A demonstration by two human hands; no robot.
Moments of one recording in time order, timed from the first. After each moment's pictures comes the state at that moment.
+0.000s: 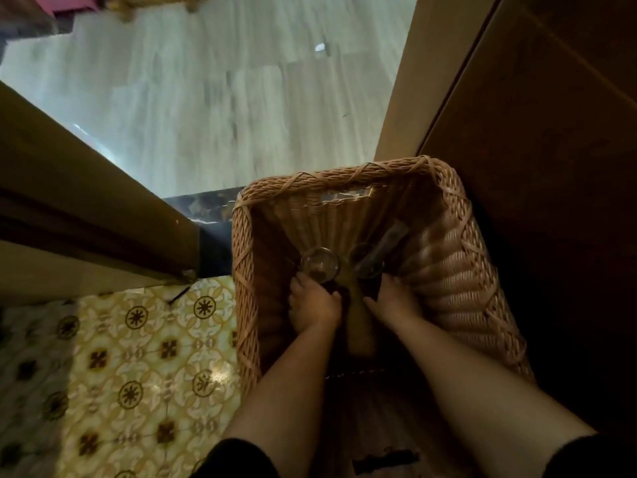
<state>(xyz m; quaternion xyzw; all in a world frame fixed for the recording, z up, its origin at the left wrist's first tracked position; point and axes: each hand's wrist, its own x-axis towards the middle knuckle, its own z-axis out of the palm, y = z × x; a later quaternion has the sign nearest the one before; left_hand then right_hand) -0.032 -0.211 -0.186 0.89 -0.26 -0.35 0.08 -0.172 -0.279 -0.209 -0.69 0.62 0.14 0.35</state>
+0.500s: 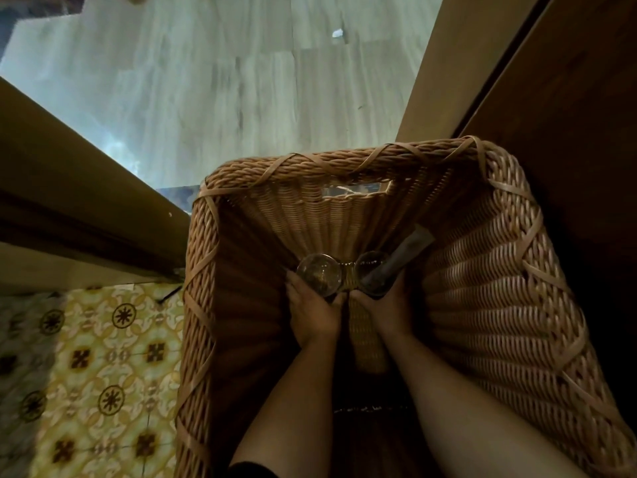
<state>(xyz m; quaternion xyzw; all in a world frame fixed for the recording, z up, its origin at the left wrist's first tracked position) -0.036 -0.240 -0.279 0.91 -0.20 -0.30 0.21 -0.144 -0.297 -0.306 -0.56 0.66 -0.18 0.47</state>
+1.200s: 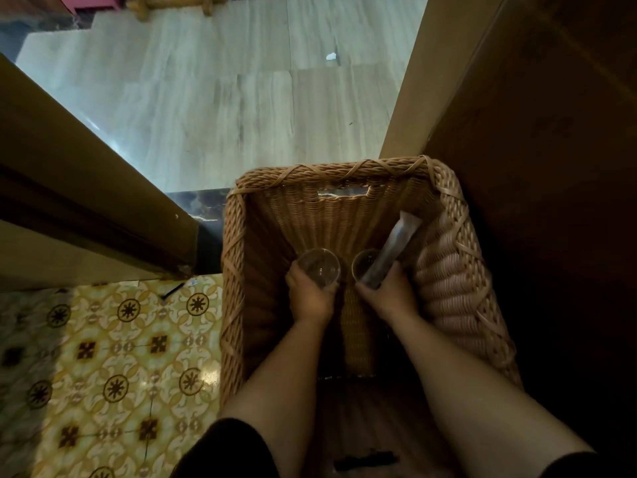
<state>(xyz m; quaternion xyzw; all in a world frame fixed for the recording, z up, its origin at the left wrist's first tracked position) -0.042 -0.221 -0.198 0.86 -0.17 -0.36 0.31 -0.178 -0.290 -0.216 -0.62 0.64 -0.08 0.46</state>
